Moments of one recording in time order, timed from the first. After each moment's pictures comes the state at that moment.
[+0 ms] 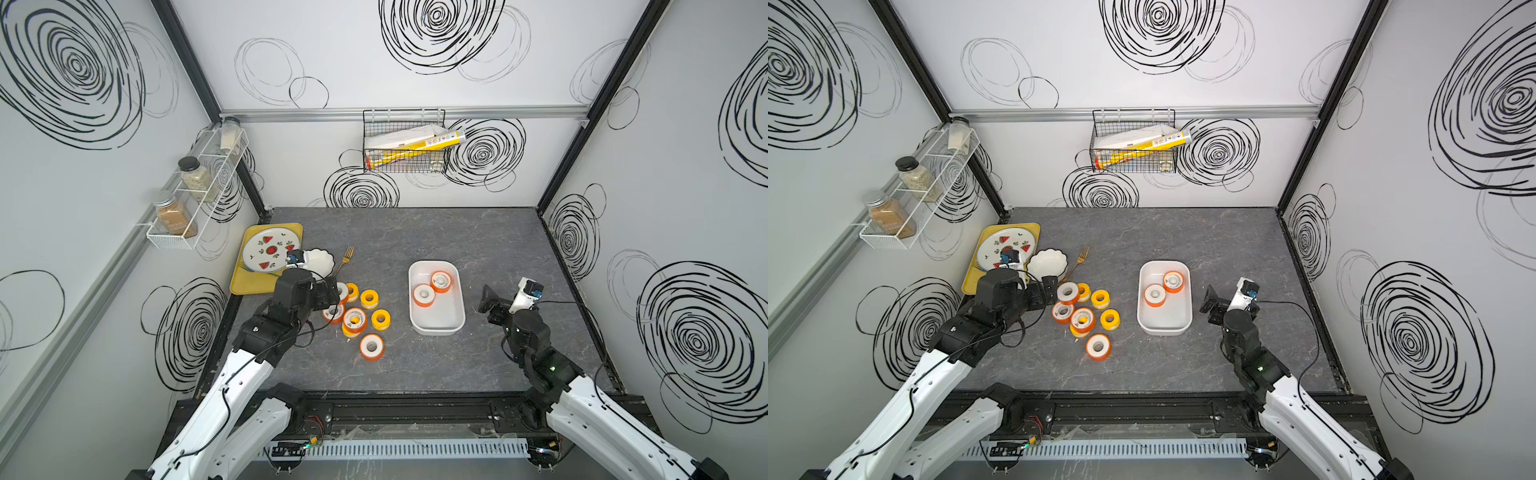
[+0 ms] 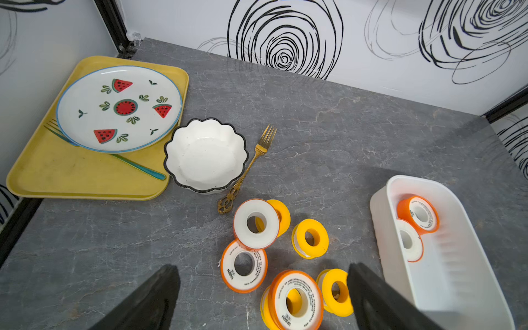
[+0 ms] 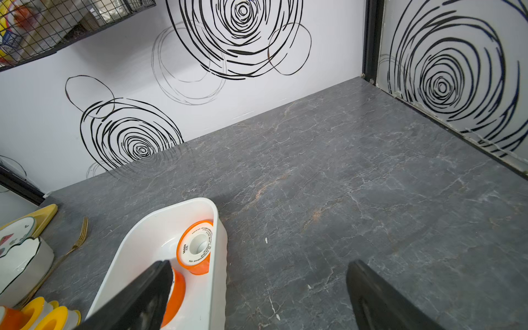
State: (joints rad) left arm -0.32 0.80 0.82 -0.64 -0.23 -0.41; right arm 0.58 0.56 0.25 0.01 0.57 0.53
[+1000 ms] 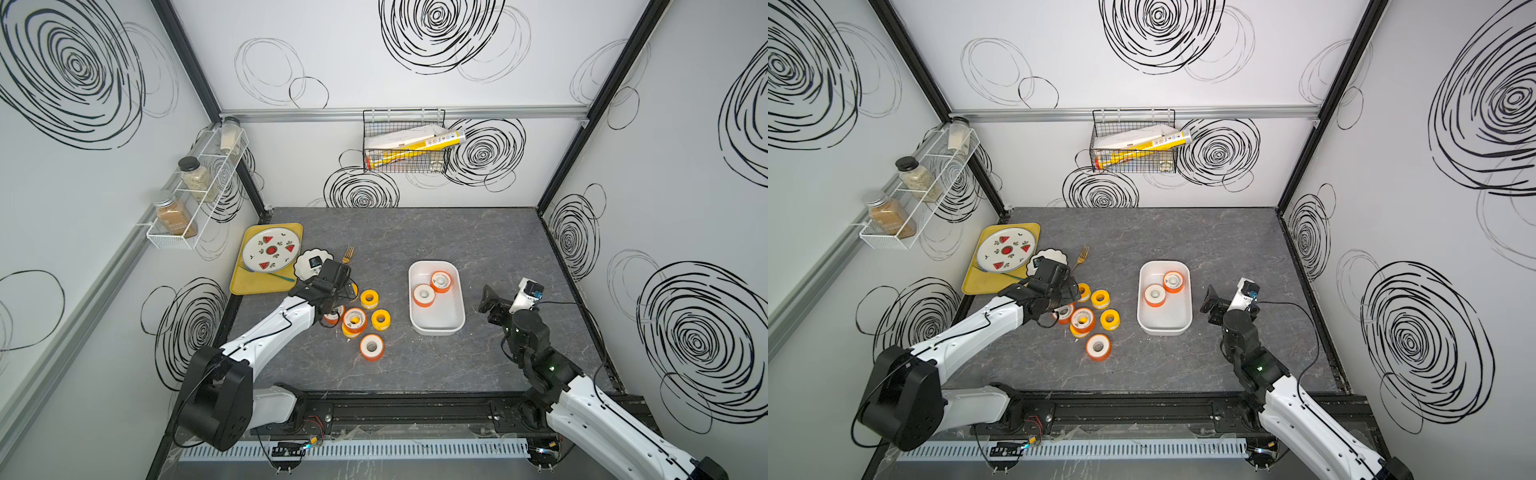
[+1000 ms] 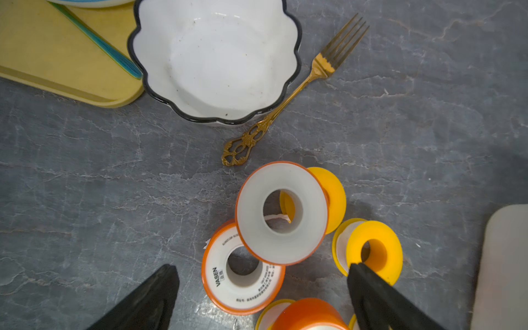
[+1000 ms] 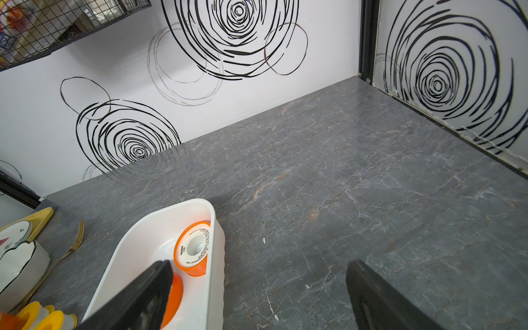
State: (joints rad) left arm -0.36 1.33 0.81 -0.53 -0.30 -0.72; right arm 0.58 0.57 0.25 0.02 0.58 0.54
